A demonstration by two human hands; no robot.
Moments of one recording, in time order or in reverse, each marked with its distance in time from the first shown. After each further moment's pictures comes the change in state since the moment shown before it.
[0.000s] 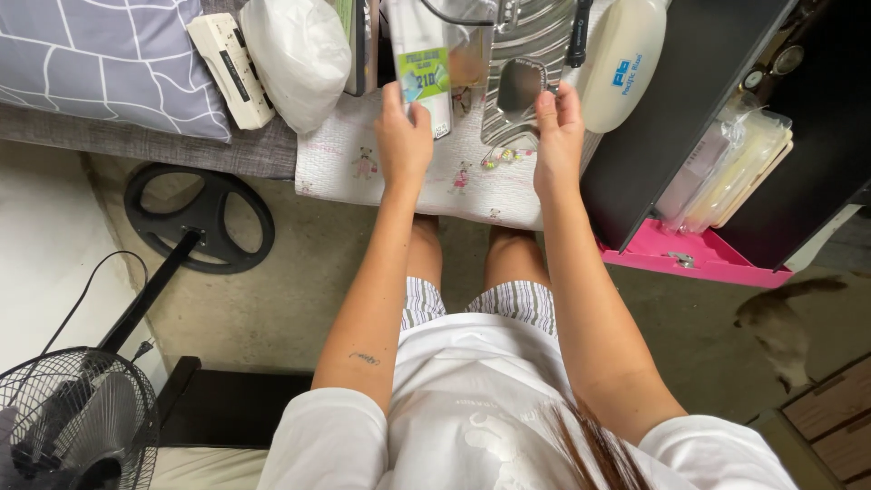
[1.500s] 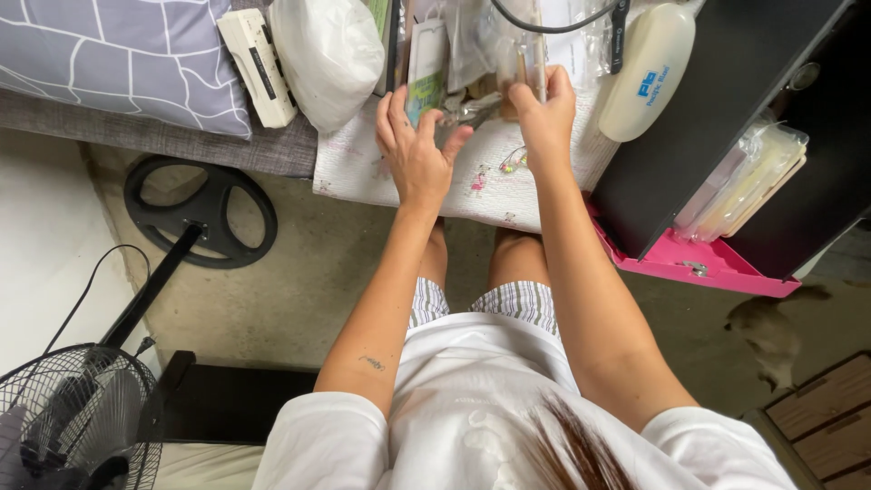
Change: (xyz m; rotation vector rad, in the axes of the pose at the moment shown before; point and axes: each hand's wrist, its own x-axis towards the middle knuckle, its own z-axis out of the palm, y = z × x) left_hand -0.019 -0.014 -0.027 0.407 0.154 0.478; right_hand 0.021 -0.017 0.080 -0.320 0.068 0.027
